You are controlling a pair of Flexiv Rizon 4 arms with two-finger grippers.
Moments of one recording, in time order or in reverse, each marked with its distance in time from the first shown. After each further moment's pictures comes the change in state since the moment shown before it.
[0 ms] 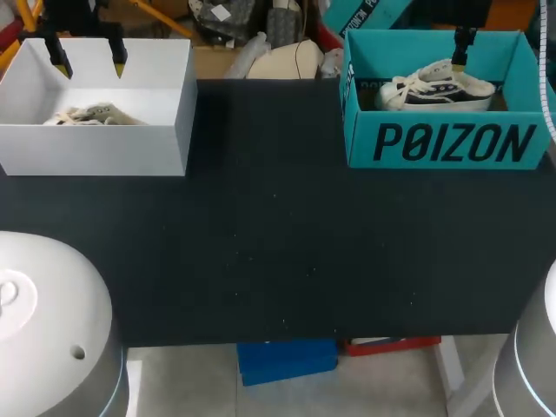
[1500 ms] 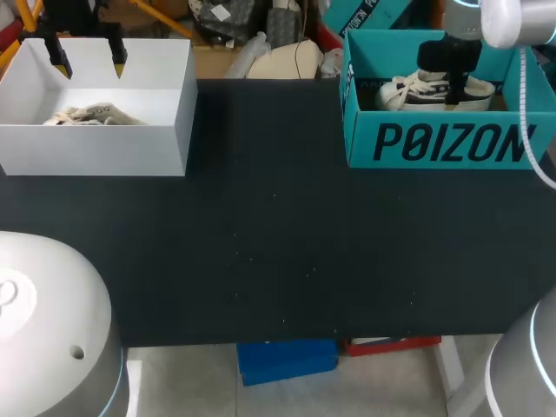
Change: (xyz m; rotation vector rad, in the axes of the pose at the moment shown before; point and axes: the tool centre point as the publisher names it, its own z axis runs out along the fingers) left arm 0.000 0.000 0.000 0.000 0.000 0.000; right arm -0.009 0.005 0.120 -0.032 0.061 -0.210
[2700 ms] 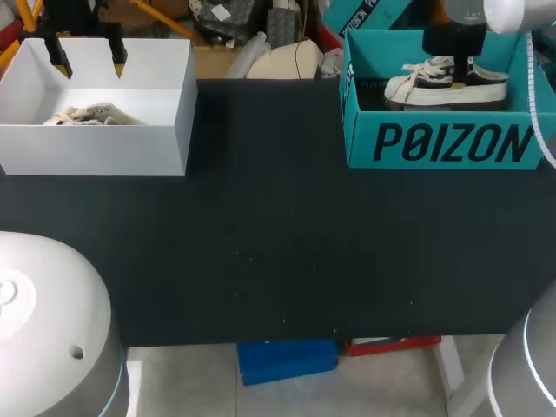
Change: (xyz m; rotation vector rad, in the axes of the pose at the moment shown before) left arm 0.000 0.000 0.000 0.000 0.000 0.000; right arm -0.019 -0.018 -0.042 0.078 -0.083 0.130
